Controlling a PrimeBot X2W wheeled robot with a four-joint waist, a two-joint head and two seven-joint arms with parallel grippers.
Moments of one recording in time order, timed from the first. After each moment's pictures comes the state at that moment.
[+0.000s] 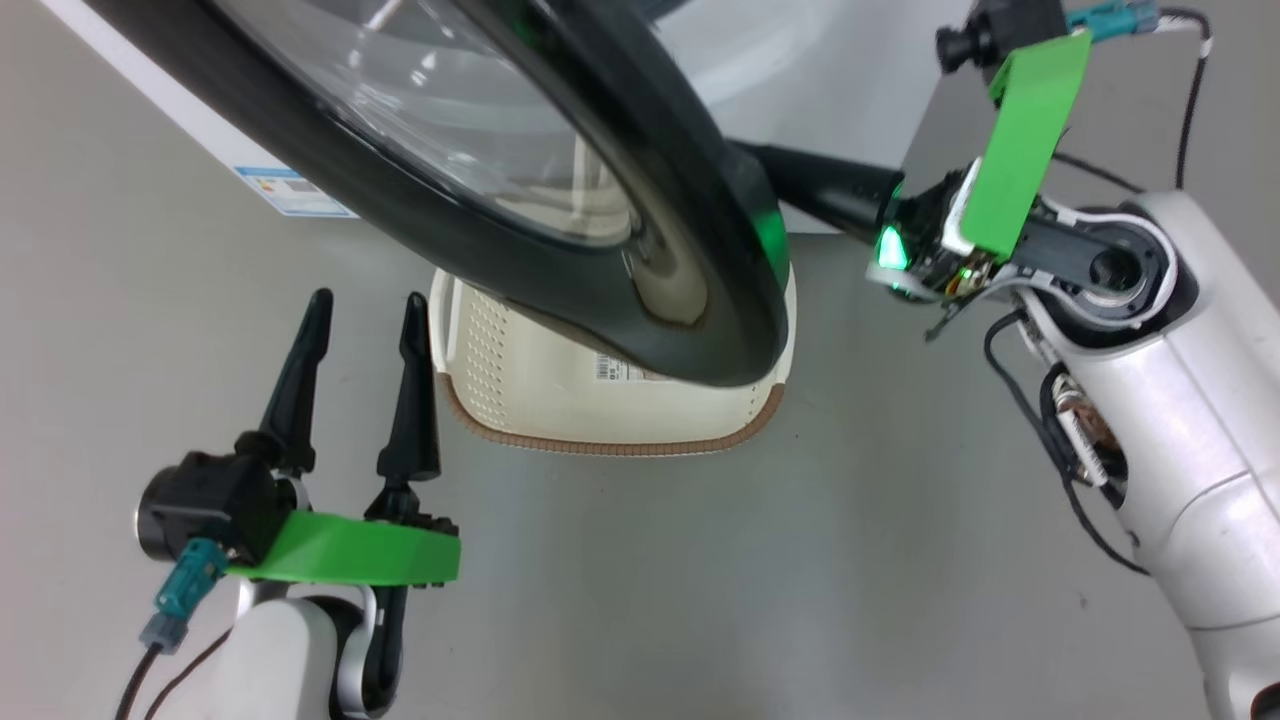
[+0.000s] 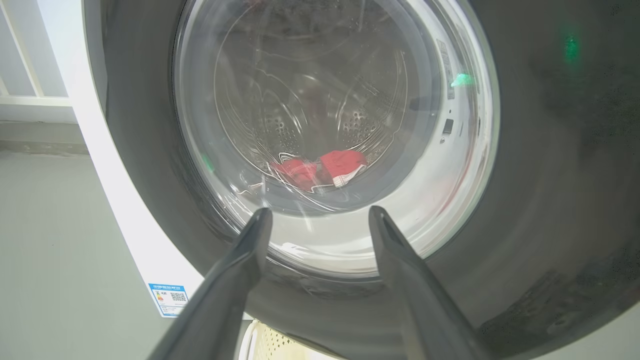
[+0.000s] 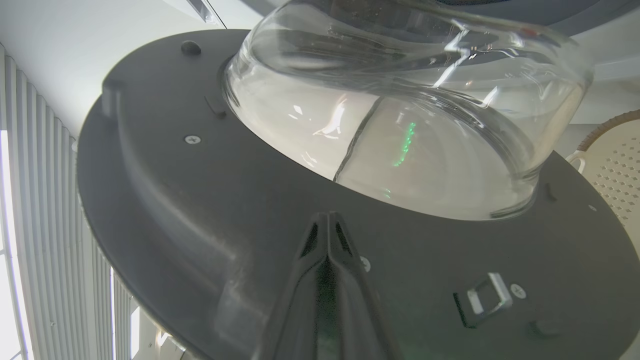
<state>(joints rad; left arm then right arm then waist) -0.36 0.03 -0.11 0.14 -0.26 -0.01 -0.25 -0.93 -0.19 0.39 0.41 1.79 0.13 0.74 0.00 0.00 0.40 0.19</state>
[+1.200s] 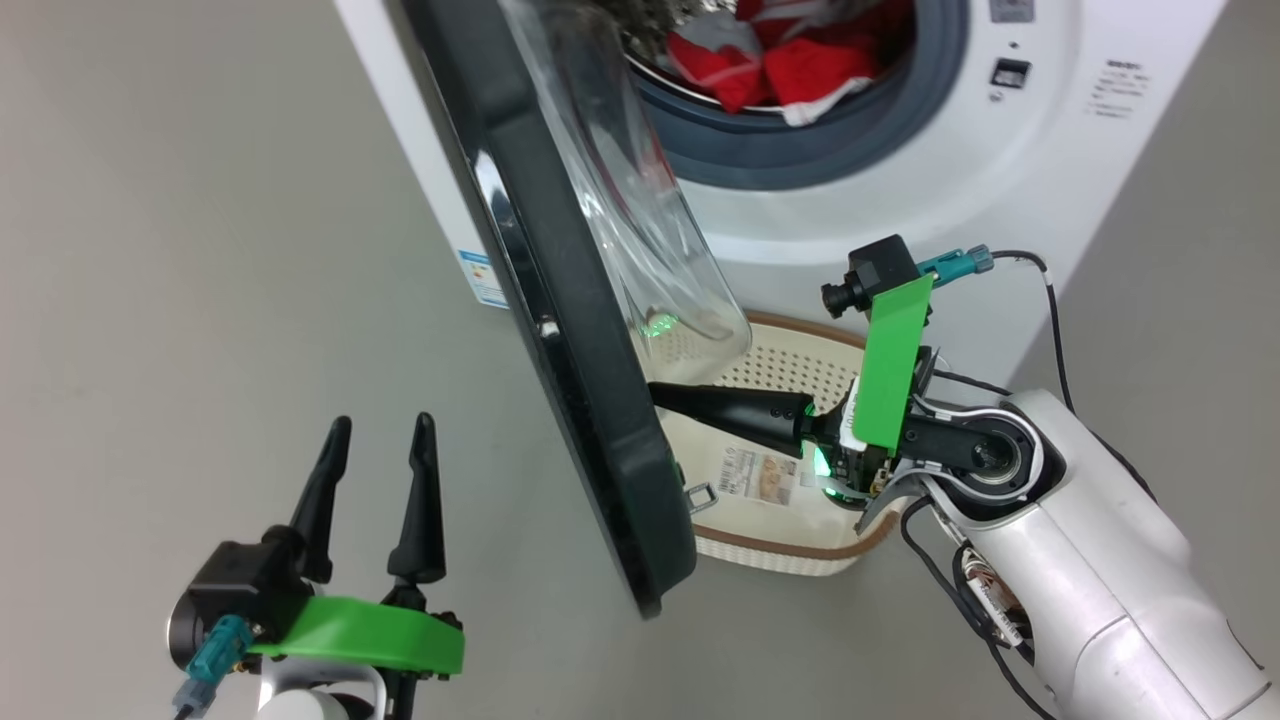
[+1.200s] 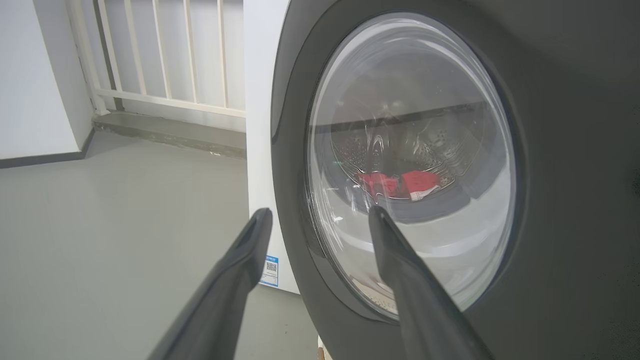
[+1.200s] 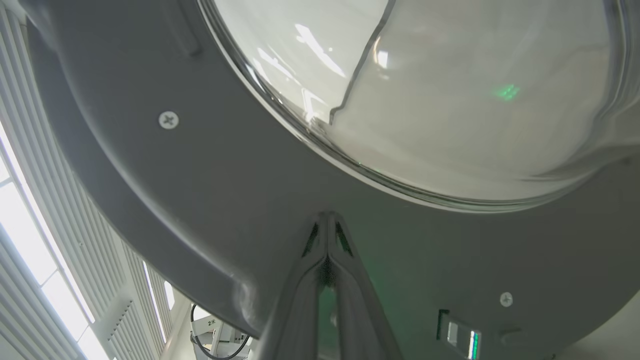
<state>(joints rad) -0.22 0.03 -0.12 0.21 -0.31 0.02 -0.25 -0.67 -0.10 0.43 0.47 1.74 0.13 0.80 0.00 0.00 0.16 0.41</state>
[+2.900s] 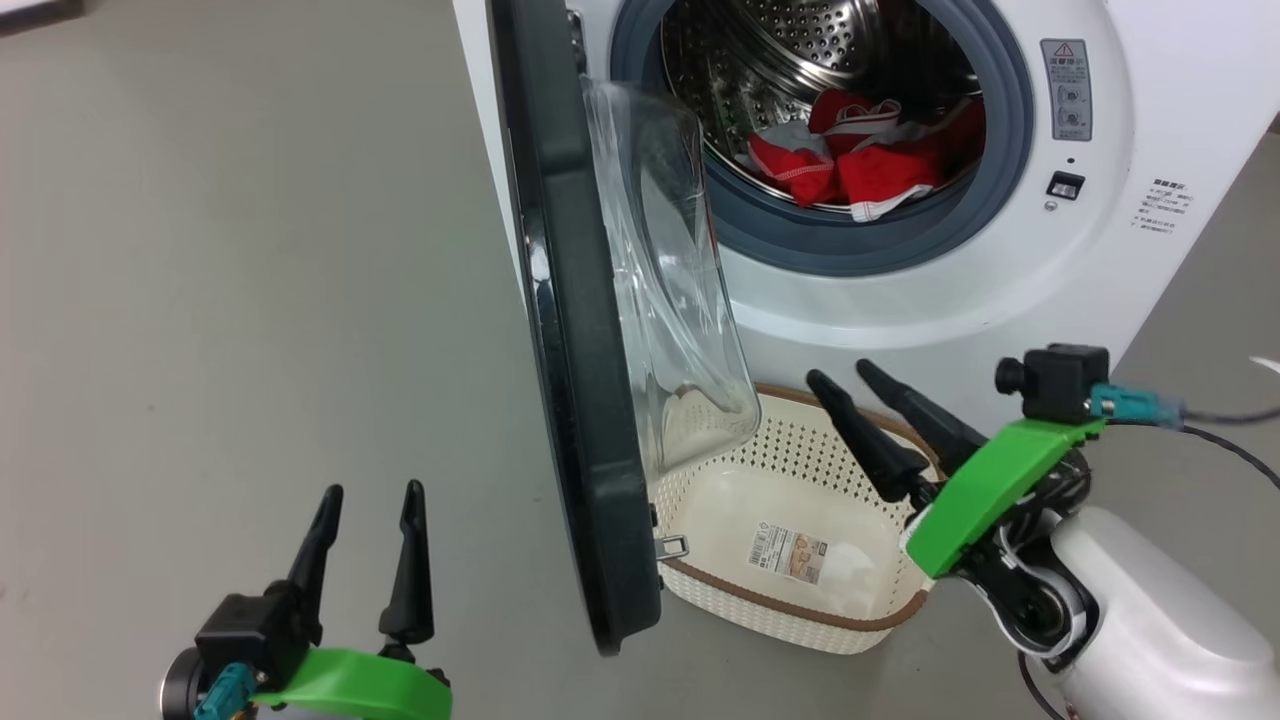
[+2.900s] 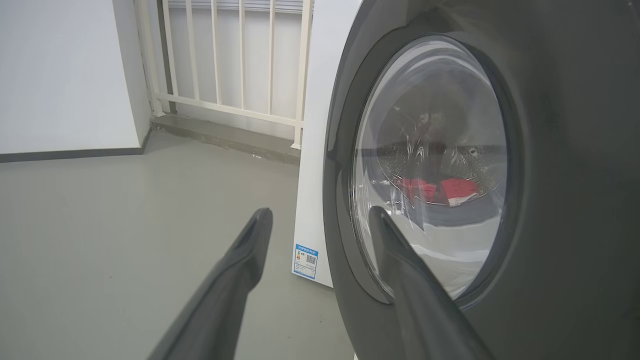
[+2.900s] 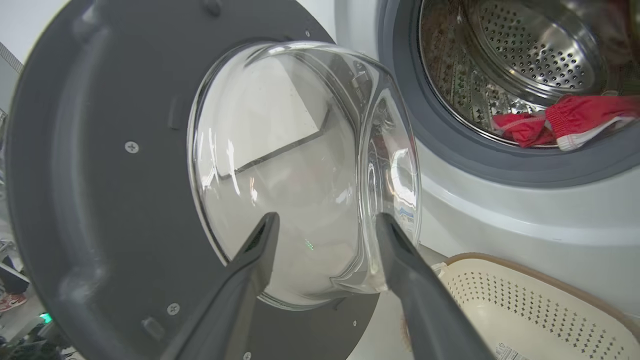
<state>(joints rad) -0.14 0.03 -0.09 0.25 -0.28 0.02 -0.25 -0.49 -0.31 0.57 0.36 1.13 0.13 0.01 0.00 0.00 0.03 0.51</state>
